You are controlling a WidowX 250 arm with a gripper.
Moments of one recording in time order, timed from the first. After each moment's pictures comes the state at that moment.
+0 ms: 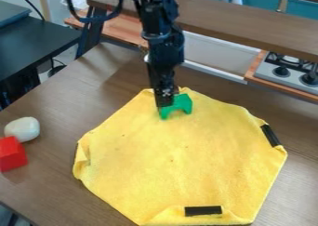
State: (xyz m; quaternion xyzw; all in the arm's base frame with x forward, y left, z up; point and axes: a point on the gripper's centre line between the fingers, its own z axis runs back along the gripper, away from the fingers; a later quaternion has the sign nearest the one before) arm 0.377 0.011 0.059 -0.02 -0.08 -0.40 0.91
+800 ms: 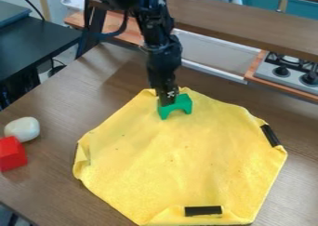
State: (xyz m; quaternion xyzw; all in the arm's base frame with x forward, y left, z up) arm 0.423 0.036 0.021 0.00 -0.12 -0.34 0.93
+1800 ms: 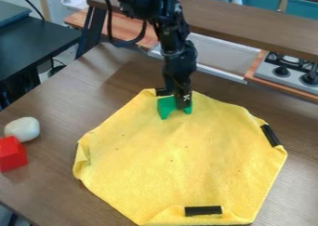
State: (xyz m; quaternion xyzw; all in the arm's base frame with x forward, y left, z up) arm 0.448 0.015 0.007 -0.02 -0.12 -0.35 0.93
